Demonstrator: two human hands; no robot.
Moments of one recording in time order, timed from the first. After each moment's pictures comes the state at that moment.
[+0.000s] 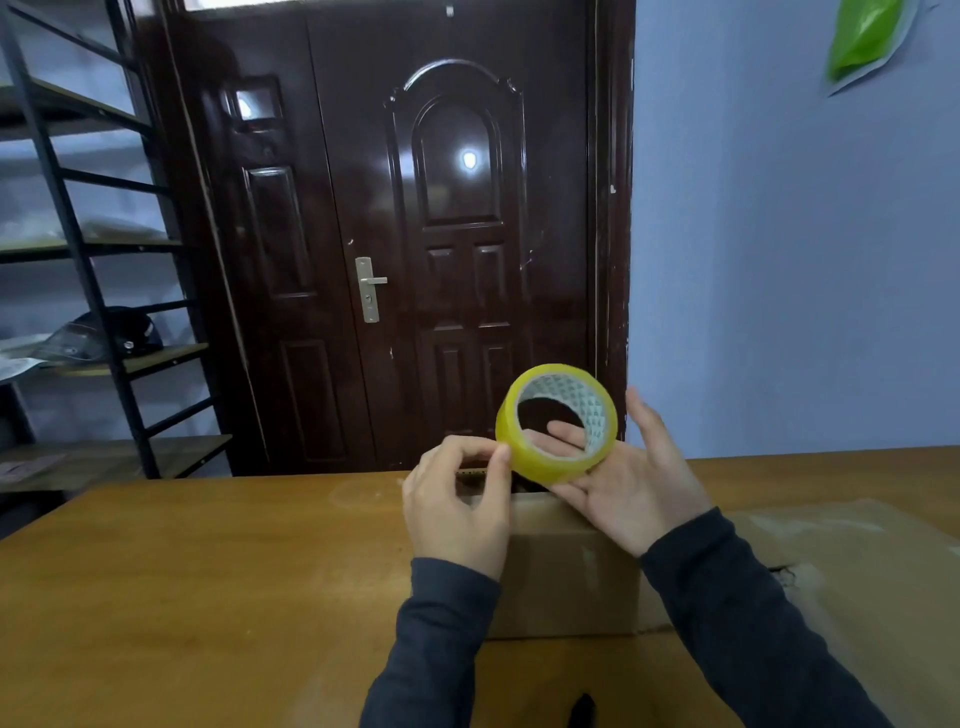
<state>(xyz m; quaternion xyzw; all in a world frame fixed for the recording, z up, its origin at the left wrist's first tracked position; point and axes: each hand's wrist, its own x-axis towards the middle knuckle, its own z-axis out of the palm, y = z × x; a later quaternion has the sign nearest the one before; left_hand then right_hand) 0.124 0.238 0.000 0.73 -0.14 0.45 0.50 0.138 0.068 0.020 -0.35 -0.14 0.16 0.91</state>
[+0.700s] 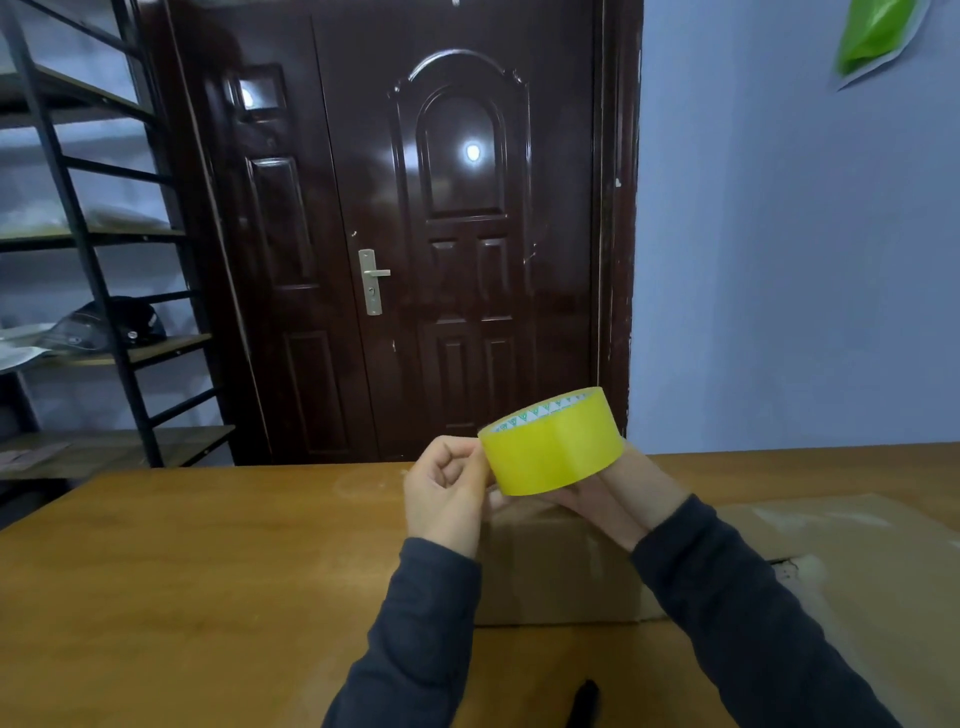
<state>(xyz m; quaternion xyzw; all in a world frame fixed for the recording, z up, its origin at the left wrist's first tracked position) 0.123 0.245 0.009 0.57 -0.08 0.17 0.80 0.136 0.103 0.027 -0.50 -0.05 0.04 0.86</state>
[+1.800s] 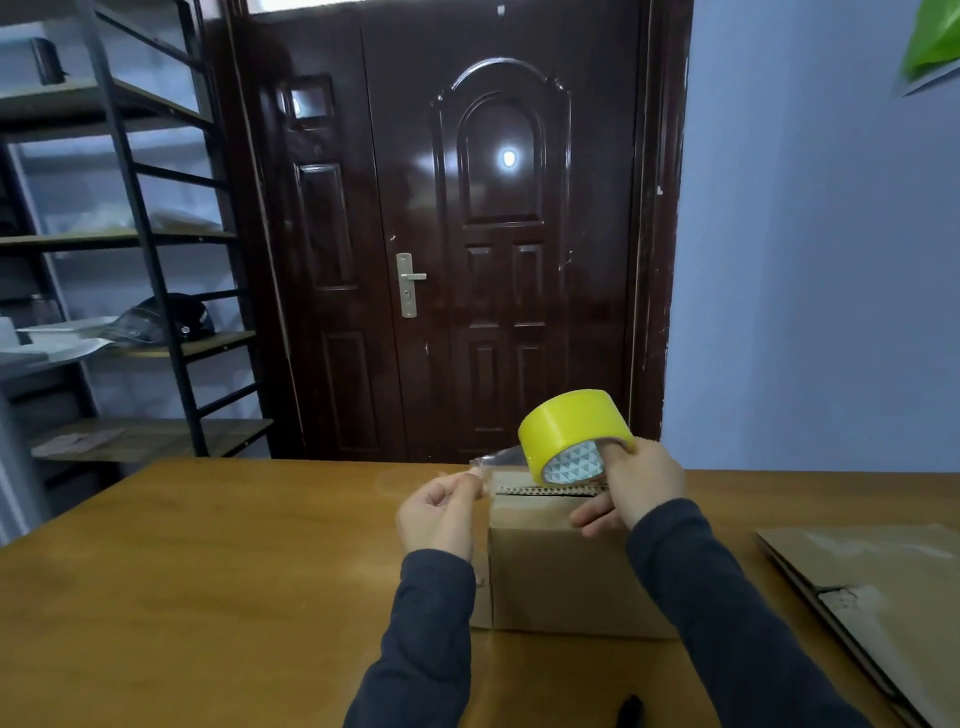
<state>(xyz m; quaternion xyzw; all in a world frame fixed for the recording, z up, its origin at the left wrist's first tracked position) 0.129 0.282 -0.008 0.62 0.11 0.22 0.74 0.133 0.127 0.035 -0.77 0.09 -0.10 0.62</state>
